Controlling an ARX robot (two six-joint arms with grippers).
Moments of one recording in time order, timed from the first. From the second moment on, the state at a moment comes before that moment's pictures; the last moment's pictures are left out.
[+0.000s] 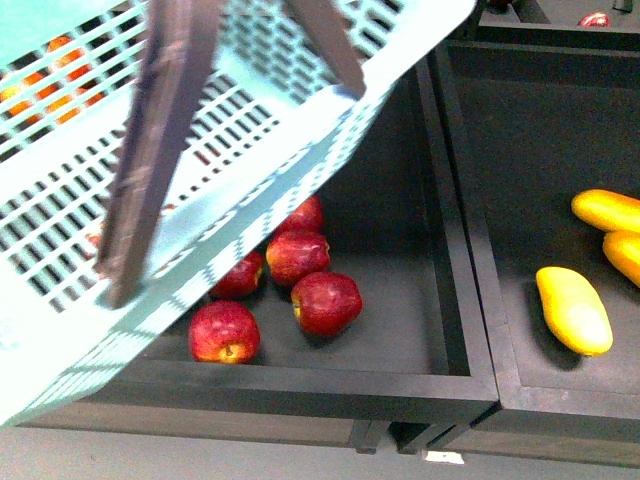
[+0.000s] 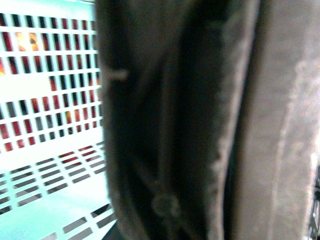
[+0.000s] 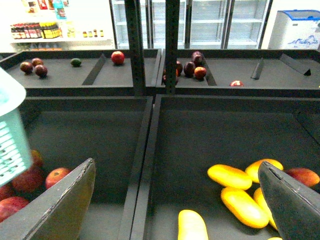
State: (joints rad) left arm -0.39 1.36 1.08 -0.34 -0.03 -1.13; right arm 0.00 0.00 0.02 0.00 0.00 0.00
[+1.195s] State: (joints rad) left arm -0.65 1.57 1.28 -0.32 -0.01 -1.10; right arm -0.17 0.40 0.21 -0.36 -0.23 0.13
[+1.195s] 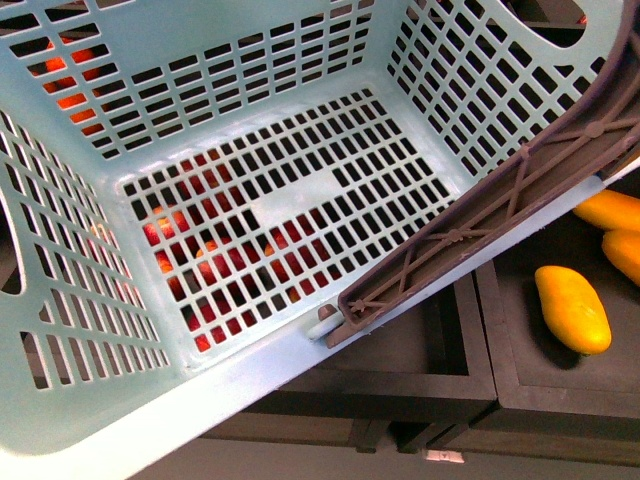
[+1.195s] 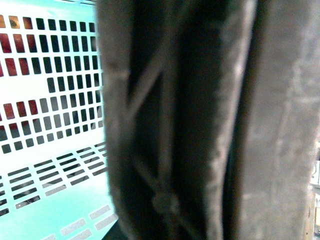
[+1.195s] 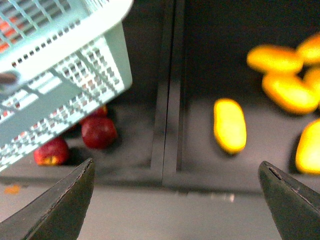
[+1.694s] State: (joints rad) left arm -0.65 1.57 1.28 -0.32 -0.02 -1.10; right arm -0.51 1.27 0.45 0.22 -0.31 -0.34
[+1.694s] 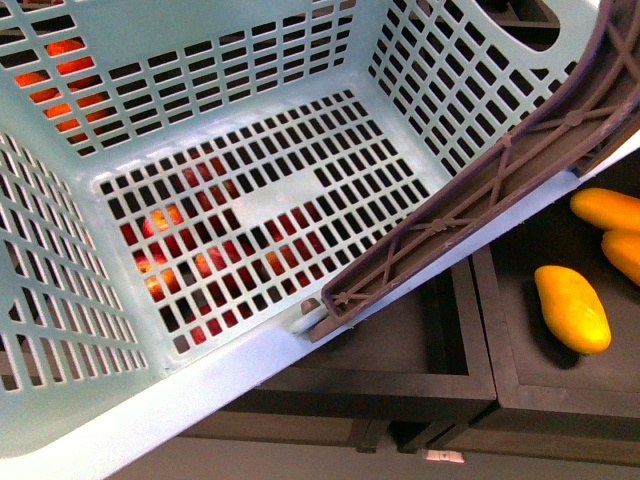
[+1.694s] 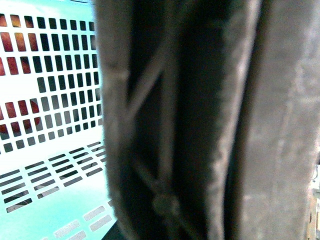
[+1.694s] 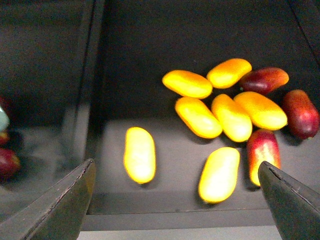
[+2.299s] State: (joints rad) left arm -0.65 1.57 1.28 -0.32 -0.02 -1.10; right arm -0.29 2.21 0.85 0.30 -0.16 -0.55
